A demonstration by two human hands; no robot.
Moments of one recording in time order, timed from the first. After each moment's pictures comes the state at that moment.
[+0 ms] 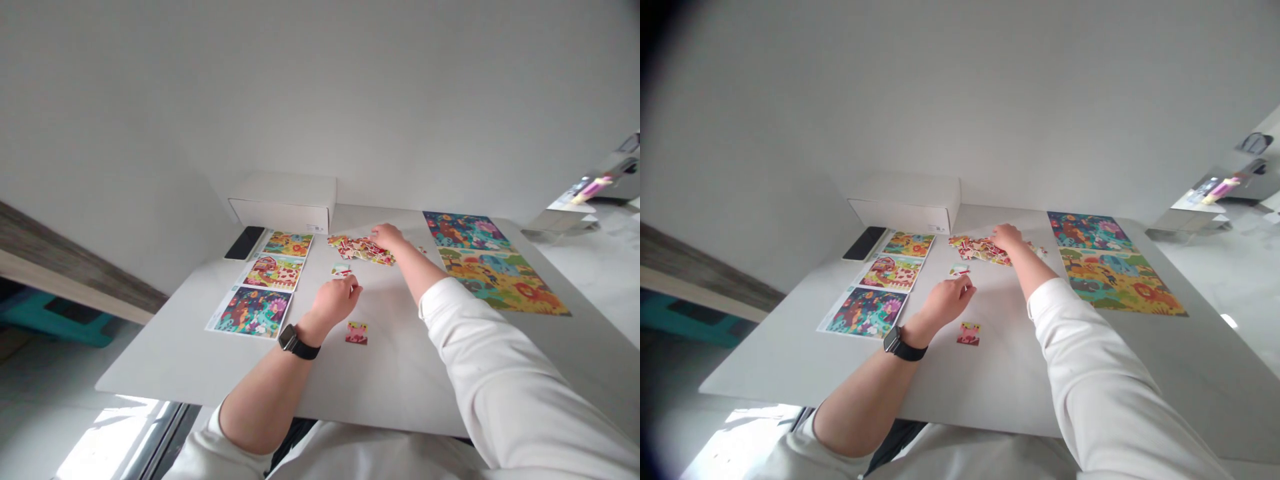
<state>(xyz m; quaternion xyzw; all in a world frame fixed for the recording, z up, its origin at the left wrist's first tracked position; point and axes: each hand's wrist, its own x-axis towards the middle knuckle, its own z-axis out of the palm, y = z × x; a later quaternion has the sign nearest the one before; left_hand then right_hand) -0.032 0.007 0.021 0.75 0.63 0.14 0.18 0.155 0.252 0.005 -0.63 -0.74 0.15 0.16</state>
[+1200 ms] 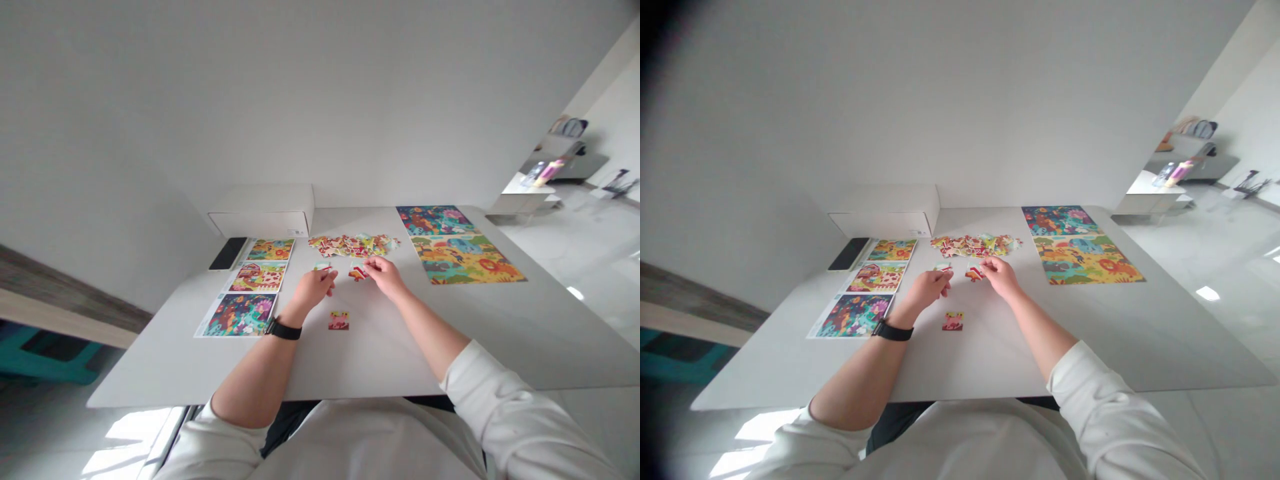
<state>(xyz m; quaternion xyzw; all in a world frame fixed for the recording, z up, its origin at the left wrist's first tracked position) -0.044 0.025 0.008 0.68 0.62 0.25 0.31 0.202 0.073 -0.041 -0.48 -0.60 0.42 0.48</state>
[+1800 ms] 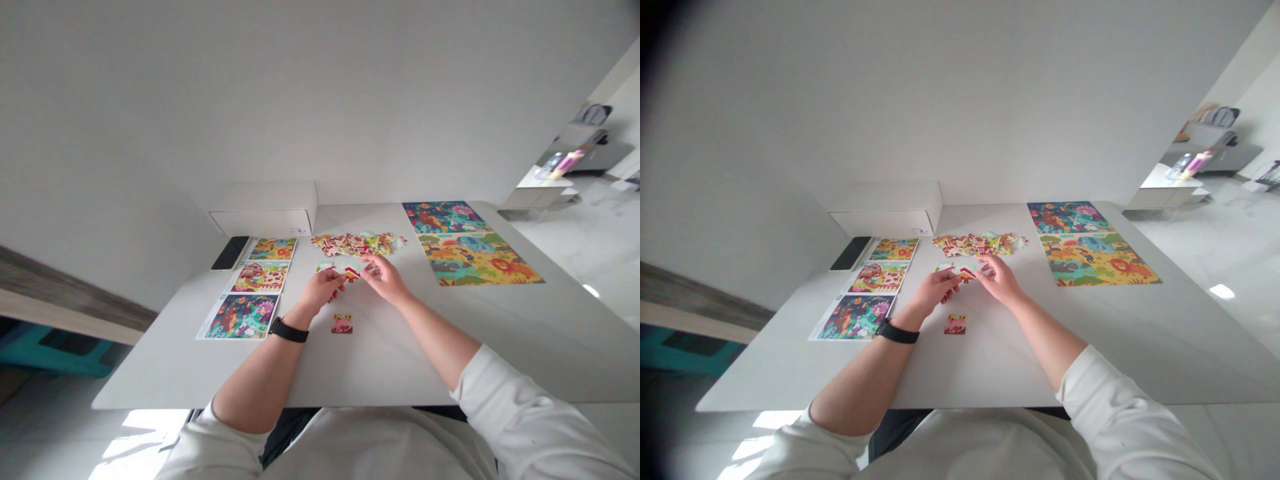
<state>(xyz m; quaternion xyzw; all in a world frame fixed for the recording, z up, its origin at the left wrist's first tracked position) -0.028 0.025 -0.002 0.54 0.57 0.35 0.50 0.197 0.061 -0.038 -0.41 -0.71 0.31 0.48</state>
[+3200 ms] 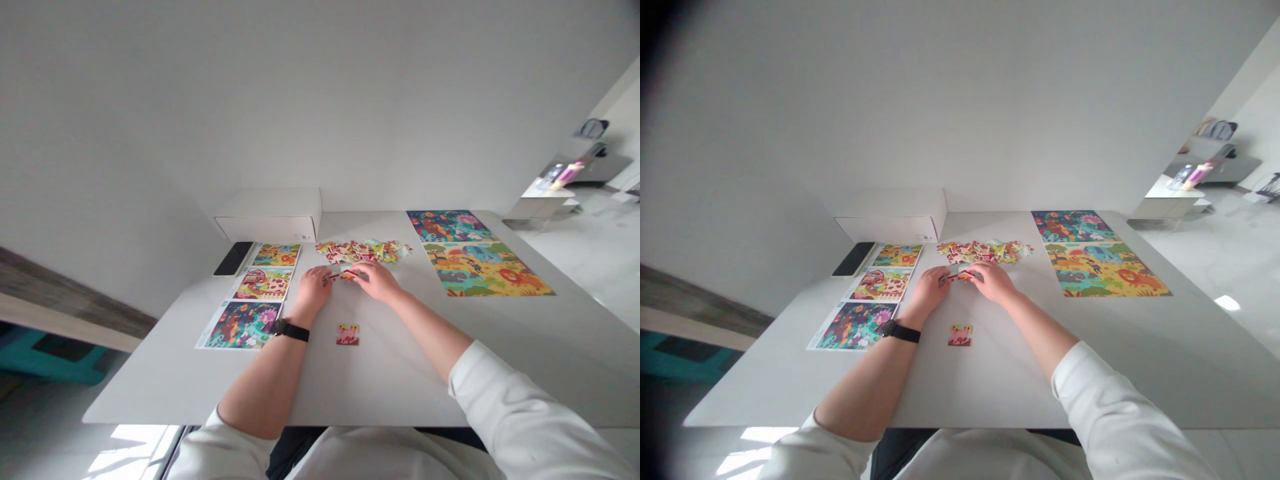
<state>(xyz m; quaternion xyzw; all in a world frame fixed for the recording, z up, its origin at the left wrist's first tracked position) -0.071 0.067 -0.041 0.74 0.61 0.28 0.09 0.171 0.100 -0.041 -0.39 -0.83 0.18 0.36</state>
